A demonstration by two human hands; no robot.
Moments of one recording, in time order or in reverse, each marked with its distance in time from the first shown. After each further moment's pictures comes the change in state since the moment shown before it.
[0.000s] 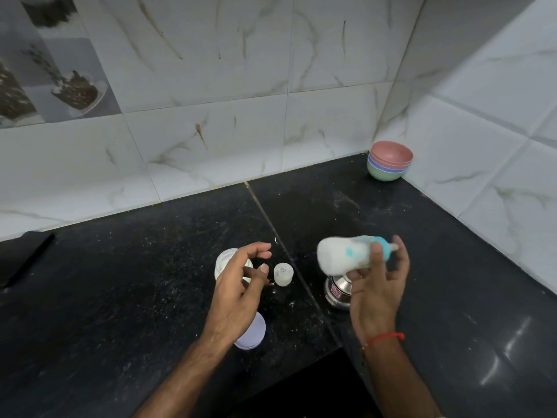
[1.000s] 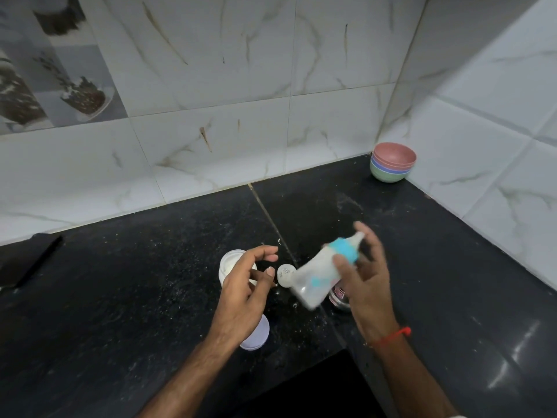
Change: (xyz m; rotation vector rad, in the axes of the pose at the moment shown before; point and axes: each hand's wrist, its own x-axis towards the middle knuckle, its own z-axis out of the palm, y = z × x) left_hand -0.002 -0.001 0.002 0.001 -0.023 0.026; right_hand -0.003 -0.004 0.001 -0.315 -0.333 -0.018
